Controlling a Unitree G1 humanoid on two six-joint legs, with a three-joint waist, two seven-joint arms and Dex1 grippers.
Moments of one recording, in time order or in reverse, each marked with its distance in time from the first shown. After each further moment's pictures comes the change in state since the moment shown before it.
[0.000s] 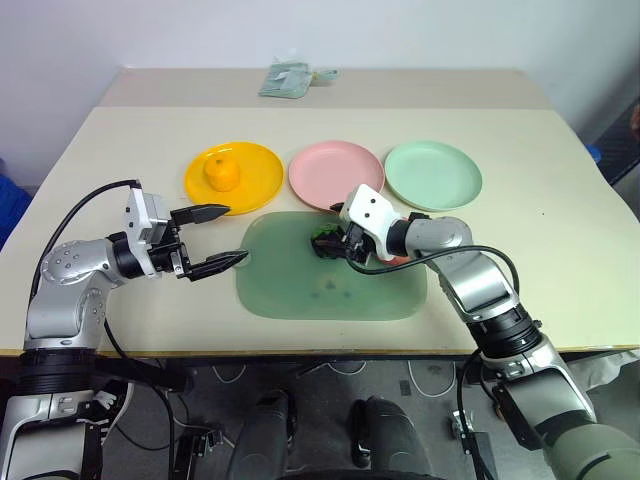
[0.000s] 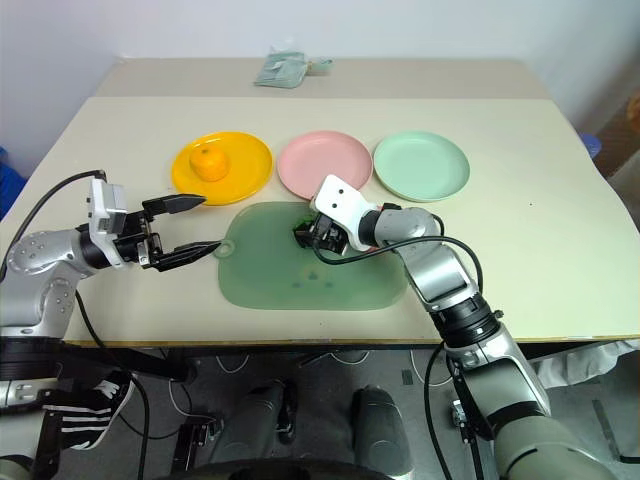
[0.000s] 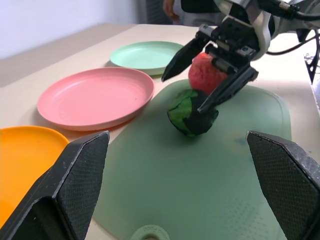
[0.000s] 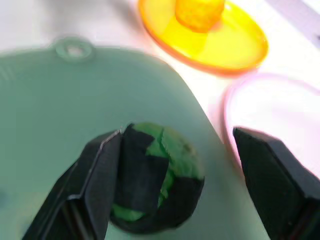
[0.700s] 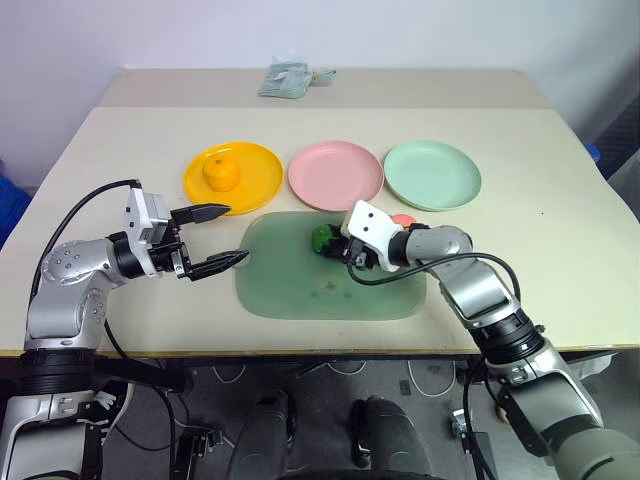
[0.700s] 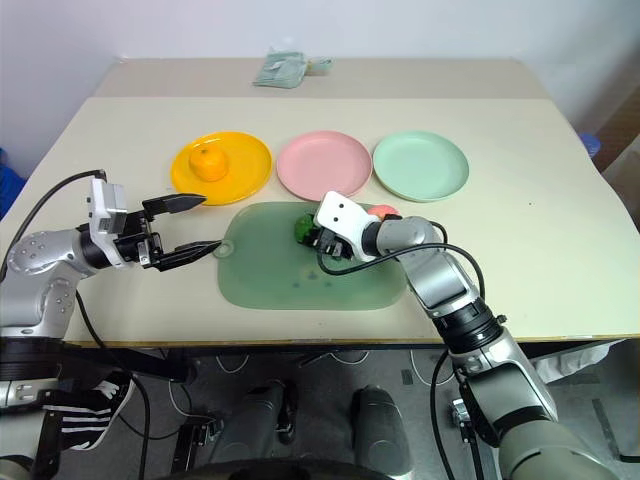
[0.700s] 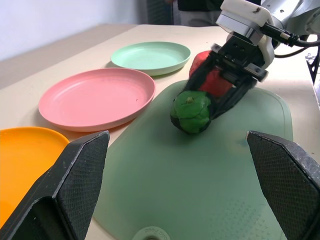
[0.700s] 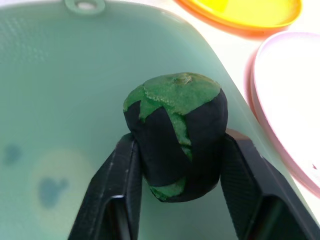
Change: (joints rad) left arm 0.001 -0.001 0.000 -0.005 -0.001 0.001 0.004; right arm 0.022 0.033 0.002 -0.005 0.020 0.088 0.027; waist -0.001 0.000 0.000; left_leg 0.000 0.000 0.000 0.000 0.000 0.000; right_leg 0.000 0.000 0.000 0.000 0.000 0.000
